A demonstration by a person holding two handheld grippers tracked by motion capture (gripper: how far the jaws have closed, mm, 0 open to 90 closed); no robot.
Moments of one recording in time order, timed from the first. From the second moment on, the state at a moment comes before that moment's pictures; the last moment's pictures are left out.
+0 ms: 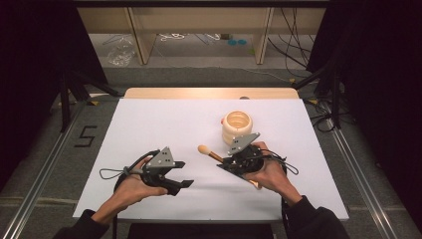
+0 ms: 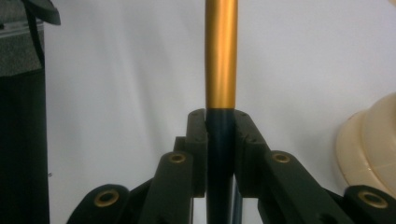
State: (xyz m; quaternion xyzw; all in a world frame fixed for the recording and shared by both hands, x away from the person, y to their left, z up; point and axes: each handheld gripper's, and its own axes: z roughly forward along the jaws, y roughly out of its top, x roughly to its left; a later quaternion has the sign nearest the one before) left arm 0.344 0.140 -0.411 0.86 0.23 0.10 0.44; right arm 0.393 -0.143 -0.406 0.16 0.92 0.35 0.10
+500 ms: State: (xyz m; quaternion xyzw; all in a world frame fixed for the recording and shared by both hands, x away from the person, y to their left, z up) left arm 0.337 0.165 -0.446 0.85 0.27 0.11 0.44; right arm 0.406 -0.156 -0.402 0.19 0.89 0.39 0.12
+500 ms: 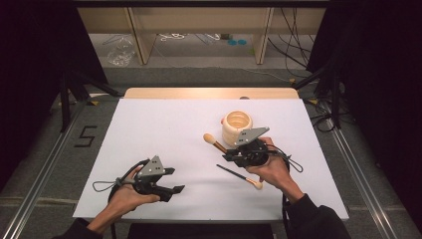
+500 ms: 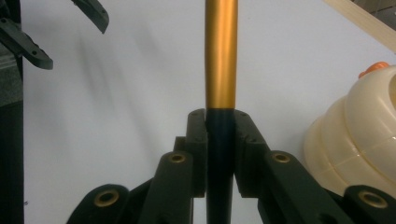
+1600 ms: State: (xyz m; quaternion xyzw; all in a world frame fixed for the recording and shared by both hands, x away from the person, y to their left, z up) left arm 0.345 0.163 -0.433 0.80 0.32 0.12 0.49; right arm 0.413 -0.162 -0.400 0.21 0.86 0.46 0.11
